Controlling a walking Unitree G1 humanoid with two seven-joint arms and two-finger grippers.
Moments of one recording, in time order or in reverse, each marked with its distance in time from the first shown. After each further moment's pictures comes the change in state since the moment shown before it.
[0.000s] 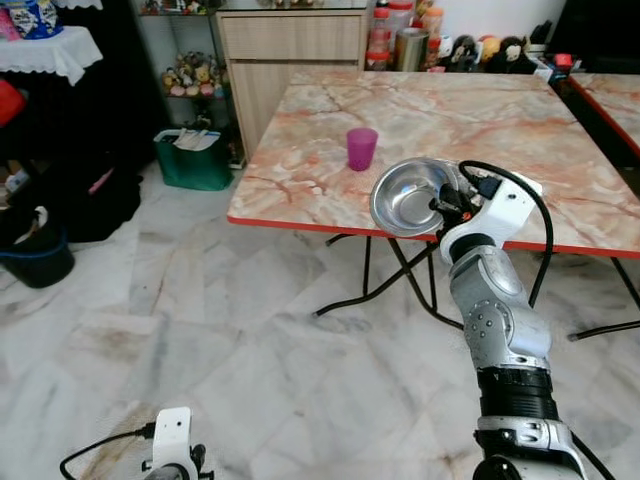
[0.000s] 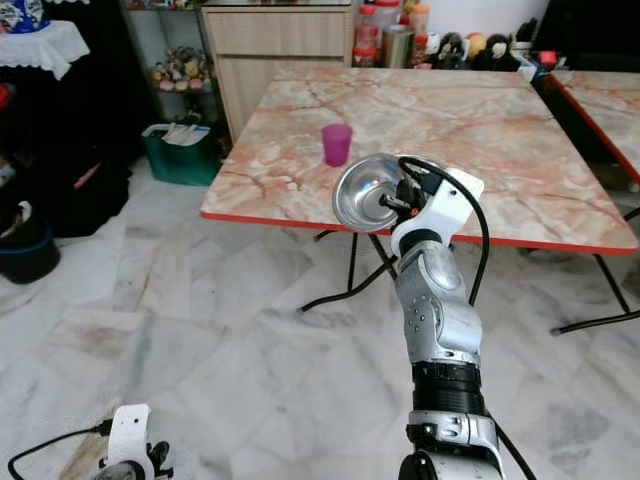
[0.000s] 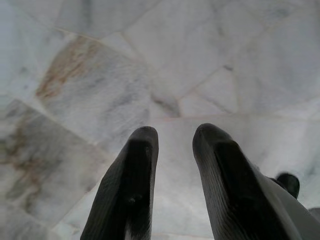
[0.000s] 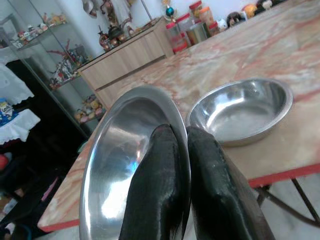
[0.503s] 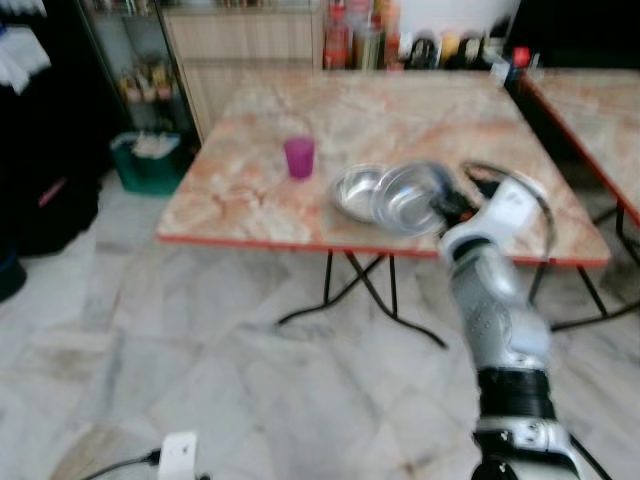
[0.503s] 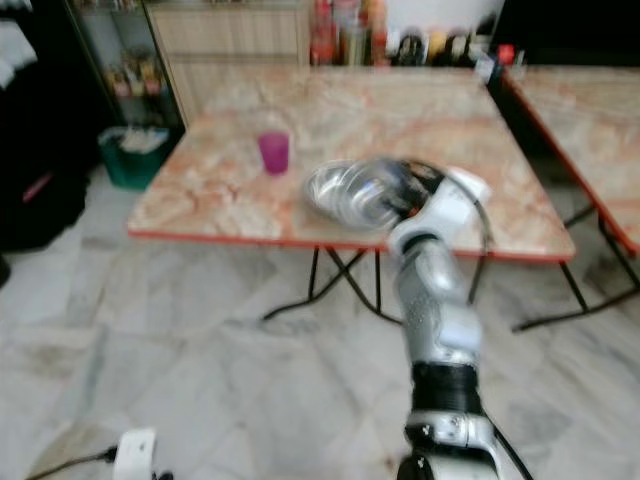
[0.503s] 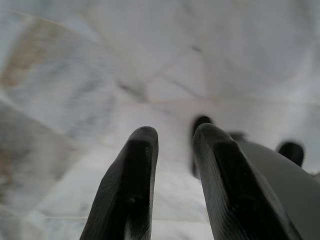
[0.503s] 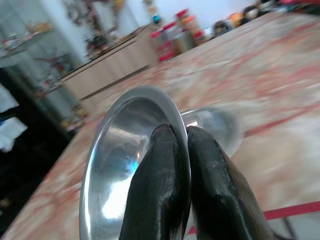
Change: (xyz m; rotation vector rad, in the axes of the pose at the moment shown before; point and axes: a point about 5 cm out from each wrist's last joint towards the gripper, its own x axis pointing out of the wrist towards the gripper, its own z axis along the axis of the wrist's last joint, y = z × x) left arm -0.006 0.000 -0.027 -0.003 0.074 0.017; right arm -0.001 0.008 -0.002 0.010 0.006 0.026
